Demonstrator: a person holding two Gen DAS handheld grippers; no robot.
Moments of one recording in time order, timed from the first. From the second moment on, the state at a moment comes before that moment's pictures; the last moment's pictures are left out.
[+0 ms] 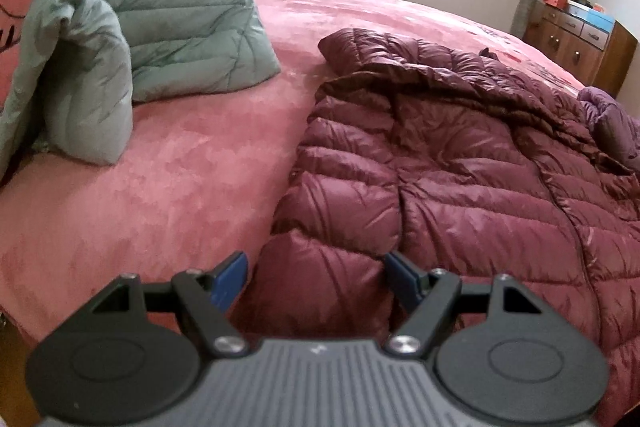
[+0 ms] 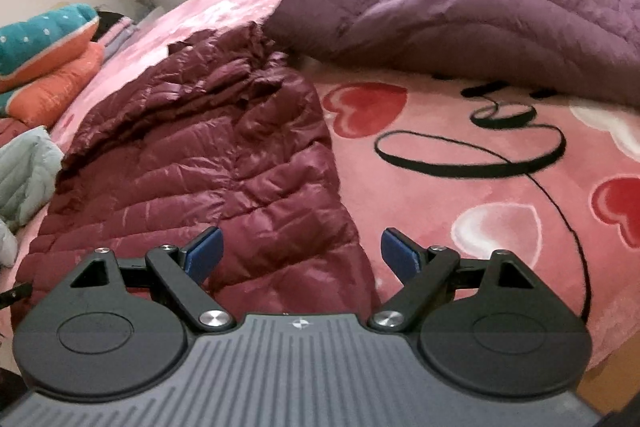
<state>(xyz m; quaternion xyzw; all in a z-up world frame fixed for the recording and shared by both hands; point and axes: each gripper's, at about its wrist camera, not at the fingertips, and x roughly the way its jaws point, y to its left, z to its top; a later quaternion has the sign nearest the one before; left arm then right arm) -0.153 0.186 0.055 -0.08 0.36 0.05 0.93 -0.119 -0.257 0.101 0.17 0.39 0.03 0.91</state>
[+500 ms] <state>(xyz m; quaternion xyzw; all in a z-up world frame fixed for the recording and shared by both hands) -0.151 0.193 0.043 -0.12 0.38 0.04 0.92 -0.112 -0.244 0.081 0.15 0.48 0.05 0.86</state>
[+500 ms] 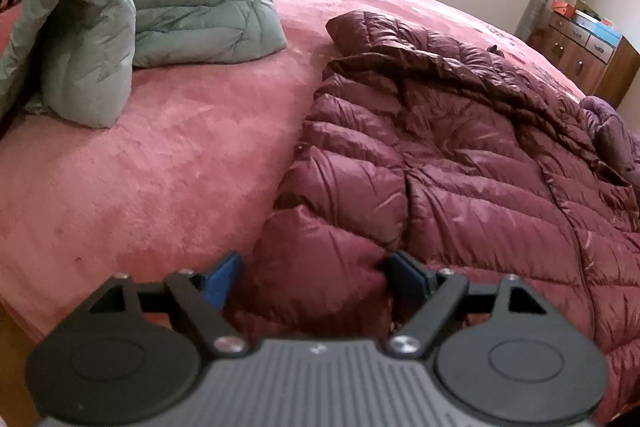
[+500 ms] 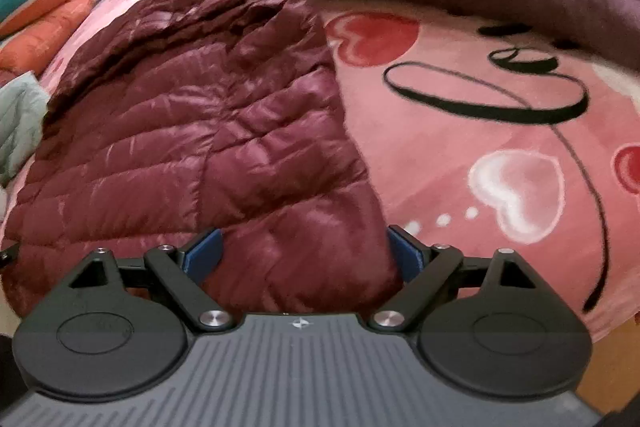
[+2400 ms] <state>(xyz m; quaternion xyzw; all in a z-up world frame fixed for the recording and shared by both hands) -0.213 0.203 0.115 -0.32 0.27 -0.17 0.89 -0.175 -0.241 0.112 0.37 0.36 0.34 0.79</state>
